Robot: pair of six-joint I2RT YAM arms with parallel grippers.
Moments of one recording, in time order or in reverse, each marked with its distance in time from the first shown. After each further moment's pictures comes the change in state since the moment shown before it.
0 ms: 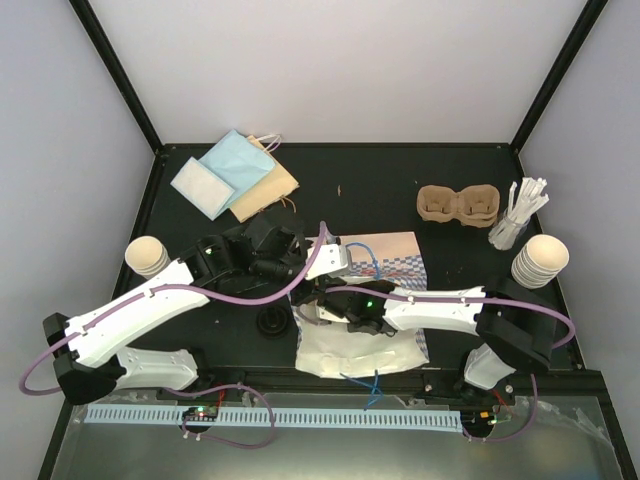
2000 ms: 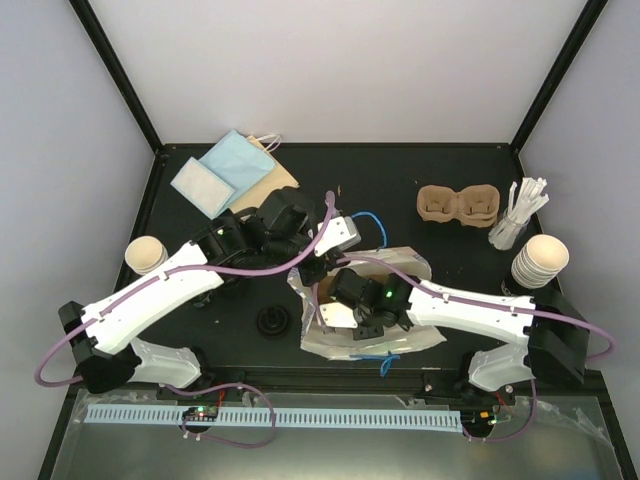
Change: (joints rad) left arm 0.047 0.121 0.145 -0.056 -0.081 -0.127; right arm -0.010 -0.172 0.097 -0.270 -0.349 -0.018
